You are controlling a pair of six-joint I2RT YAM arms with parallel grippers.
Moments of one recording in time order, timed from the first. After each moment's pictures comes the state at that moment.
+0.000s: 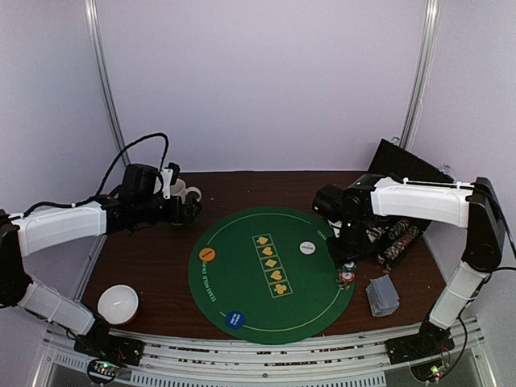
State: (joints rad) left arm -0.50 1.34 0.87 -0.11 0.00 -0.25; right arm 0.75 1.69 1.27 -1.15 0.15 0.61
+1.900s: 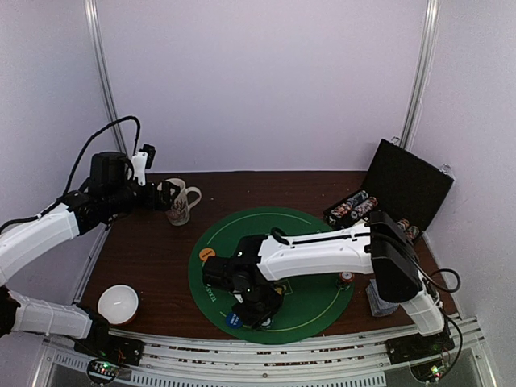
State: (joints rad) left arm -0.41 1.12 0.89 -0.21 -0.01 -0.12; right arm 1.28 2.28 1.88 -1.23 -0.01 0.58
